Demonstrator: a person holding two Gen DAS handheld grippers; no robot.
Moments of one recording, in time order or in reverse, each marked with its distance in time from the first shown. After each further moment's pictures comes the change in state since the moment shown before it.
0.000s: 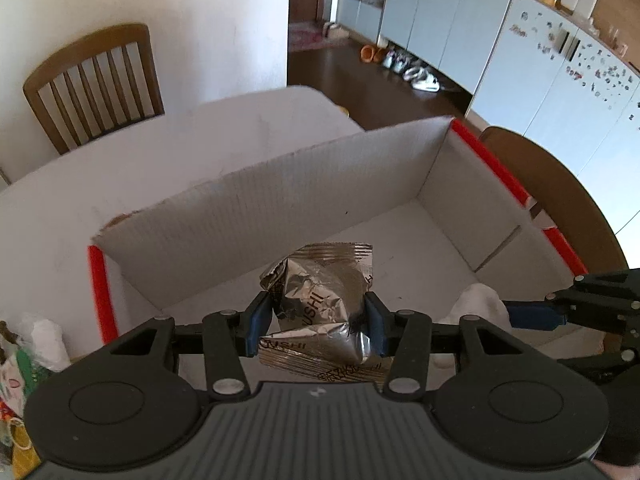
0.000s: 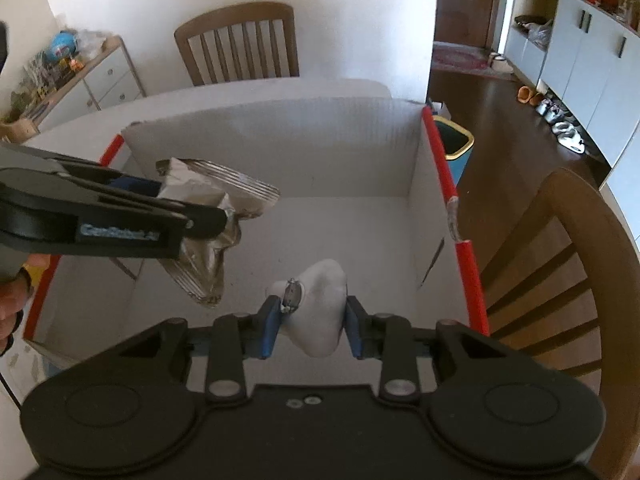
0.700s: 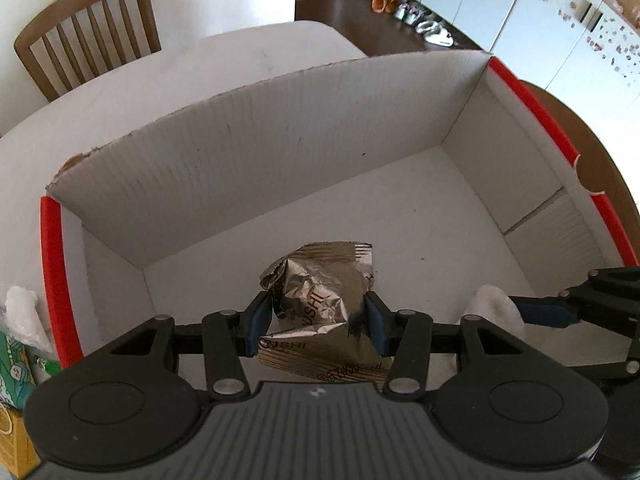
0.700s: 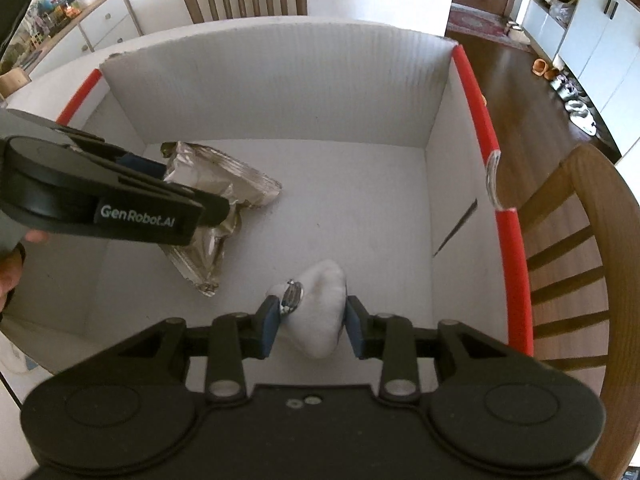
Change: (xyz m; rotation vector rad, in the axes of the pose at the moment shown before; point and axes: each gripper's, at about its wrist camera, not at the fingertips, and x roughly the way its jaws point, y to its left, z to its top) left arm 0.036 0.007 -0.005 -0.024 0.162 0.007; right arm 0.040 -0.002 -0.003 -0.037 0.157 -0.024
